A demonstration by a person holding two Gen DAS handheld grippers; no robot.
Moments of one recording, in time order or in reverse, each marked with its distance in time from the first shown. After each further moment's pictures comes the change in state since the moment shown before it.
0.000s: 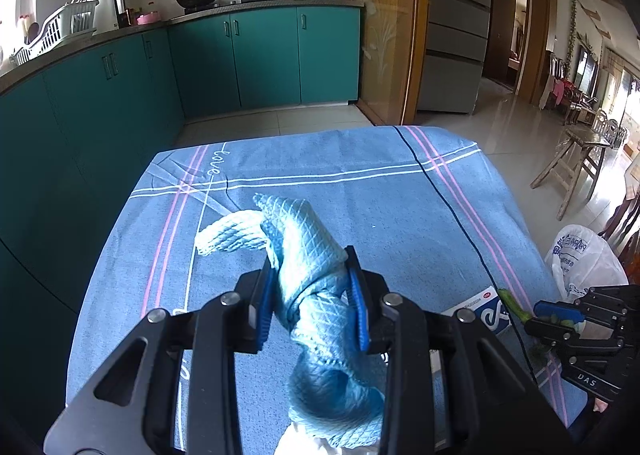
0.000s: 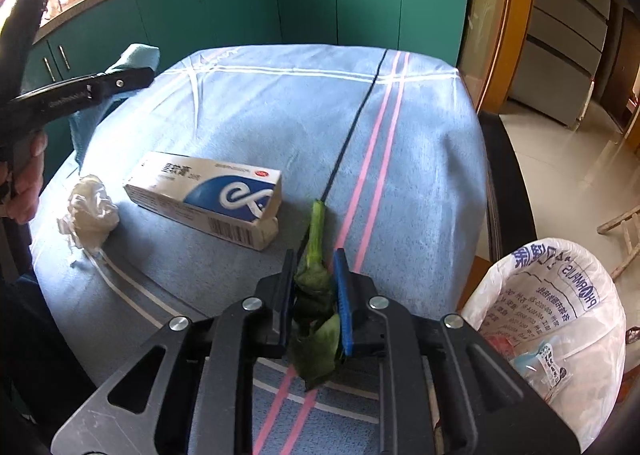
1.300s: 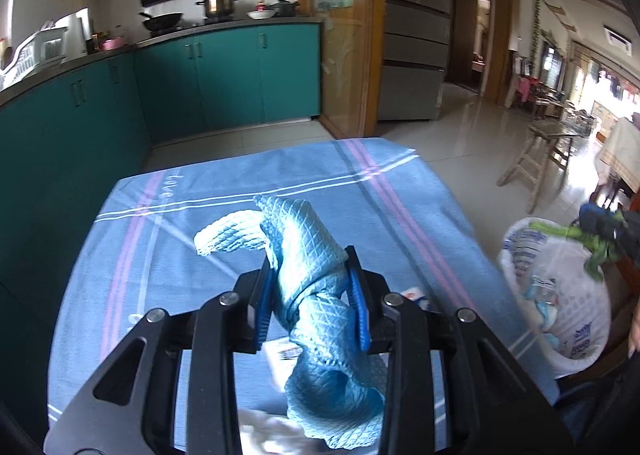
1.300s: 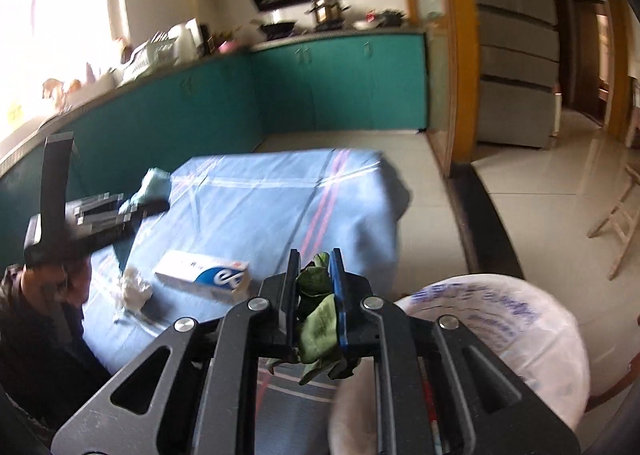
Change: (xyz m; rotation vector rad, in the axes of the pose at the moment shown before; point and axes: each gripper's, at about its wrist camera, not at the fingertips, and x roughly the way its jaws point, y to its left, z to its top) left arm -0.027 -0.049 -0.005 0.082 -0.062 -0.136; right arm -0.129 -0.065 -0.014 0.144 -0.337 -0.014
